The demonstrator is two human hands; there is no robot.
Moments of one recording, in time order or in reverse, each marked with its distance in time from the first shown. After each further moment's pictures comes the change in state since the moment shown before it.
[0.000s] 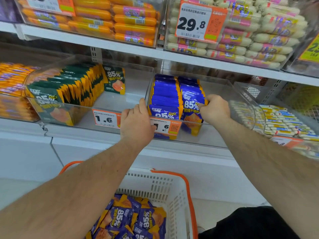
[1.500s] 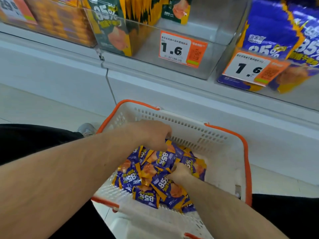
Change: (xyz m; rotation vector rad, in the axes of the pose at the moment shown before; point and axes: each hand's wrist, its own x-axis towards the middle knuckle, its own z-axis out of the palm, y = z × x) left_hand -0.114 -0.134 0.022 -0.003 -1.164 0.202; right_hand -0.308 0.047 0.304 -0.191 -1.217 0.174
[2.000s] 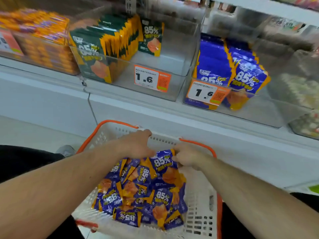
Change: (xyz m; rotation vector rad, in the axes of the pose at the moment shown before) left_hand -0.007 0.014 -0.007 -0.297 0.186 -0.086; right_hand -0.079 -0.011 -0.157 0.114 0.092 -0.263
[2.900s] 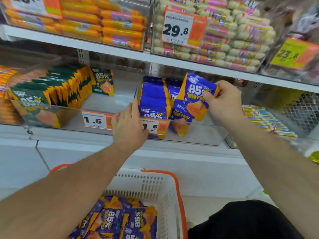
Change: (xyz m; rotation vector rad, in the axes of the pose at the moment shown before) left_hand 0.057 0.136 -0.059 0.062 1.038 0.177; right_hand -0.152 -0.021 -0.252 0.254 1.266 -0.351
